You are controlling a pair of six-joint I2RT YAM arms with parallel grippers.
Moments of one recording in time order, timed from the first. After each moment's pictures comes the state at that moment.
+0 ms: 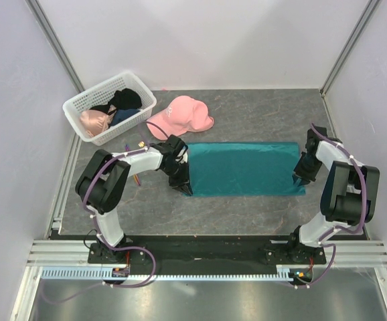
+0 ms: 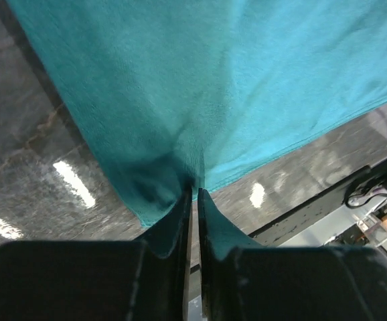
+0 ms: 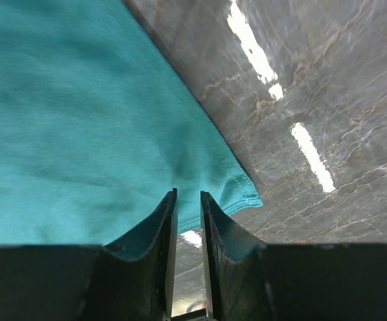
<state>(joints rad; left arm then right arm) -0.55 1.83 1.06 -0.53 0.45 -0.56 -0.22 1.63 1.00 -0.79 0.07 0.40</state>
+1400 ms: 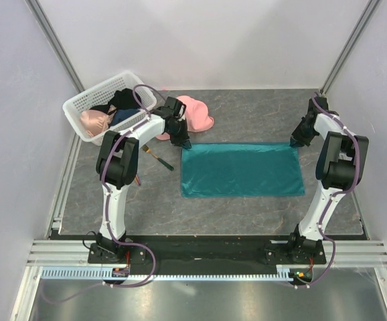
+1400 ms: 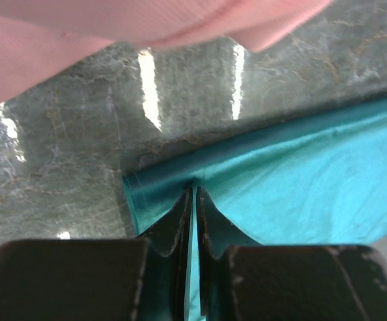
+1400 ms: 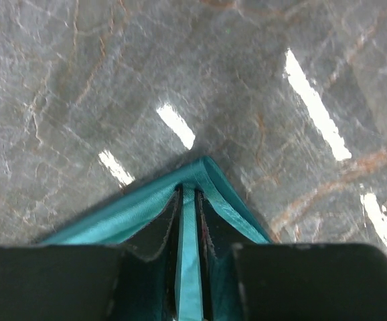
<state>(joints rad) -0.39 2.18 1.68 -0.59 0.26 -0.51 -0.22 2.04 1.51 -0.64 -0.03 0.49</state>
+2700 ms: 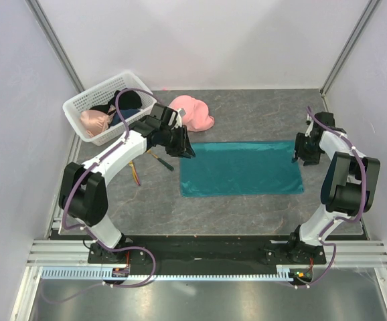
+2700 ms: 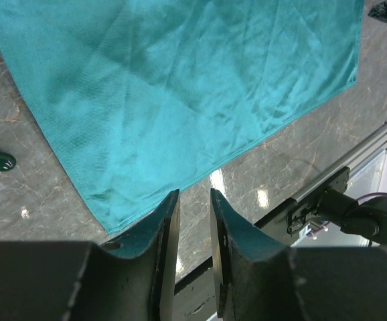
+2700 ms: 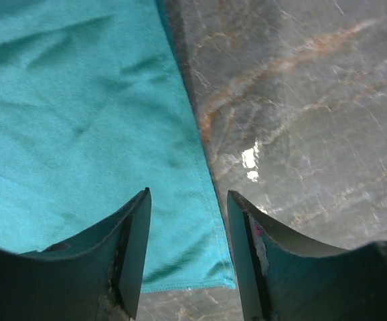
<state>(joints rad) -0.47 1.66 1.32 -0.58 0.41 -0.50 -0.25 1.74 1.16 -0.63 -0.06 0.05</state>
